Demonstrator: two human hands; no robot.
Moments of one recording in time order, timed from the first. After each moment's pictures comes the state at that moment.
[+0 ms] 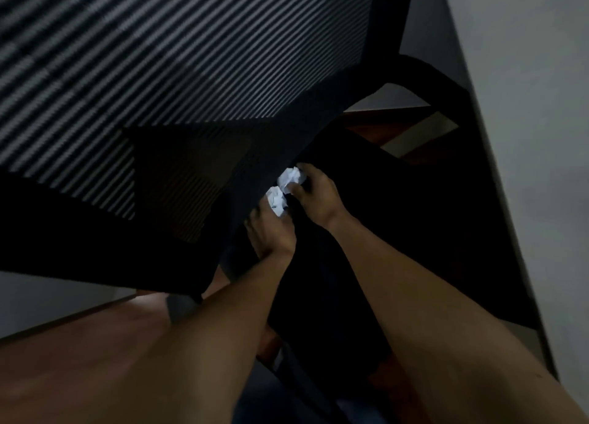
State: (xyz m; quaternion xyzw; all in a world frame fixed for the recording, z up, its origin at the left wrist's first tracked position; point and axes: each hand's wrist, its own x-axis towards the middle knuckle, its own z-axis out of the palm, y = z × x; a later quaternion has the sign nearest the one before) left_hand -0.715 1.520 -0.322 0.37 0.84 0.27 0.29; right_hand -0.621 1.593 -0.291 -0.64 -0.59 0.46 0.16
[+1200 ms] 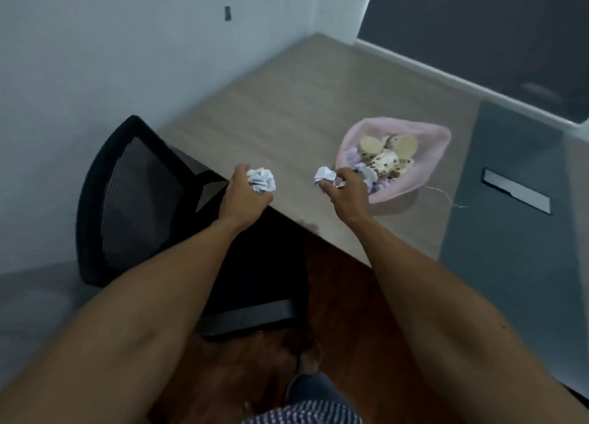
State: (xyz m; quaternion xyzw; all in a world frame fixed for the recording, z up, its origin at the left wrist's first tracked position) left_hand -0.672 1.449 0.122 0.79 0.40 0.21 0.42; right_hand -0.486 1.293 0.130 -0.86 -0.29 0.07 0.42
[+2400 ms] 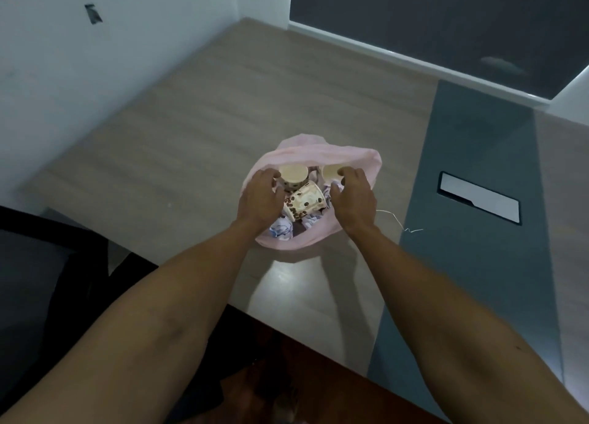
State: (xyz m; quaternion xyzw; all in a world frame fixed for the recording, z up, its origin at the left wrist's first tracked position) left_hand -0.326 1.390 0.095 0.88 0.29 0.19 0.32; right_hand -0.208 1.229 0.106 -0.93 -0.24 -0.02 0.28
